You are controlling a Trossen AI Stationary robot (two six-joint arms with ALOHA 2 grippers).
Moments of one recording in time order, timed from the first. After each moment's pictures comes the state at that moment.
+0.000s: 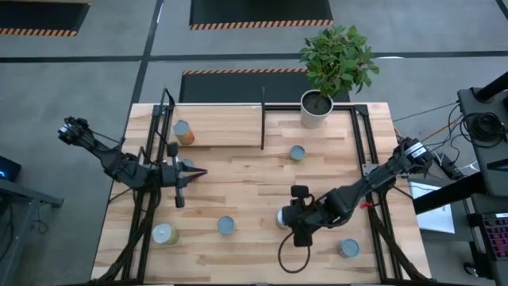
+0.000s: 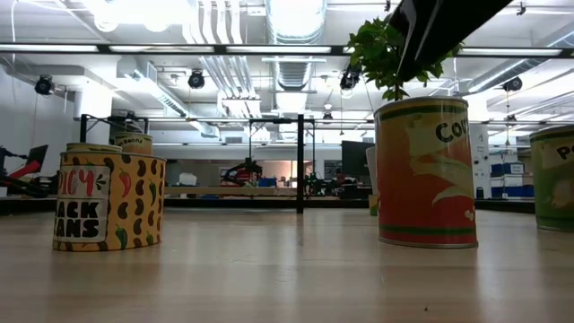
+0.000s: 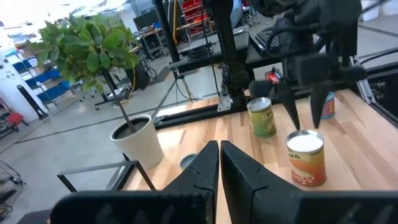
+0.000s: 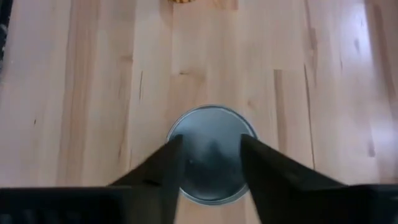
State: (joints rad) left arm -0.58 0.76 0.71 -0.09 -0.77 0.19; right arm 0.52 1.65 1.30 -0.73 0.29 0.41
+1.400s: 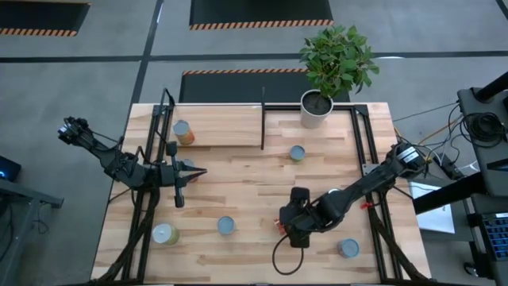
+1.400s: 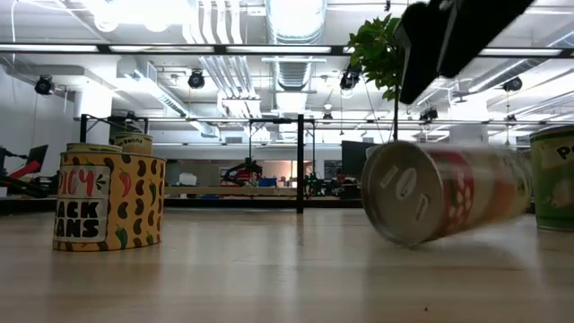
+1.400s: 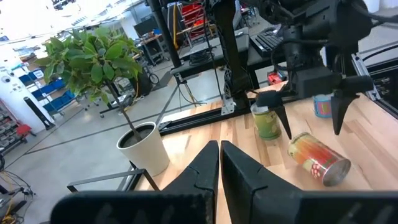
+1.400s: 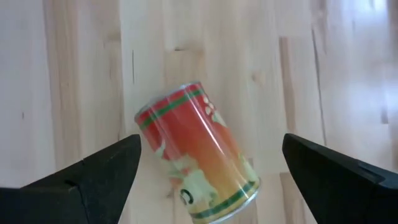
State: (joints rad) left arm -0.58 0.77 0.73 -0.09 -0.77 0.25; right arm 0.51 1.74 1.39 -0.86 0.25 0.51
